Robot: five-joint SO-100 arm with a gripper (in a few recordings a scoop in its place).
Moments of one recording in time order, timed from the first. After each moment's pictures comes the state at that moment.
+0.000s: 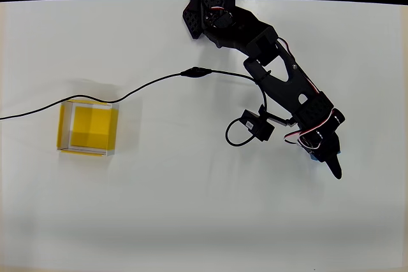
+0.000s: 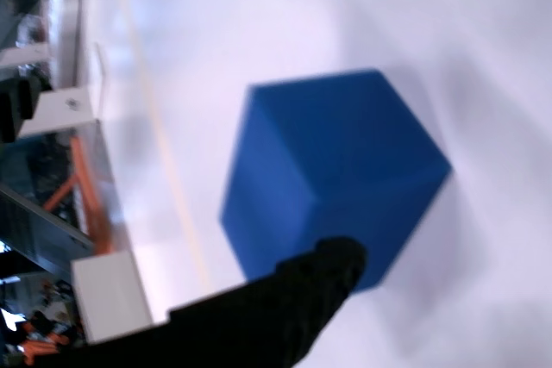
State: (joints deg) arm -47.1 54.3 53.8 78.3 7.6
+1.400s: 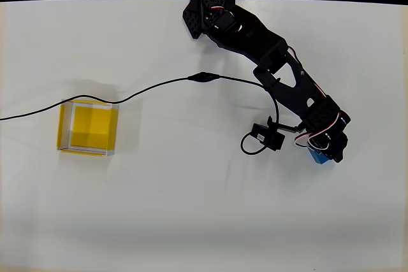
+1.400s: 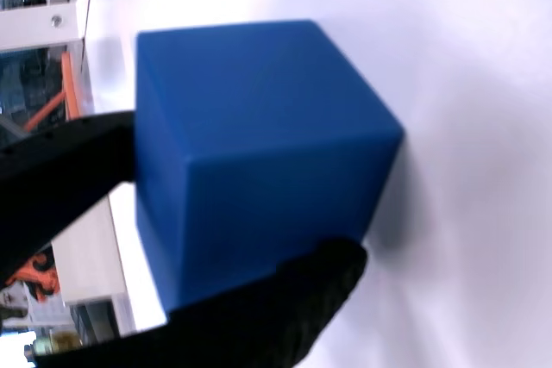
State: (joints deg) arm -49.8 42.9 46.1 71.2 1.4
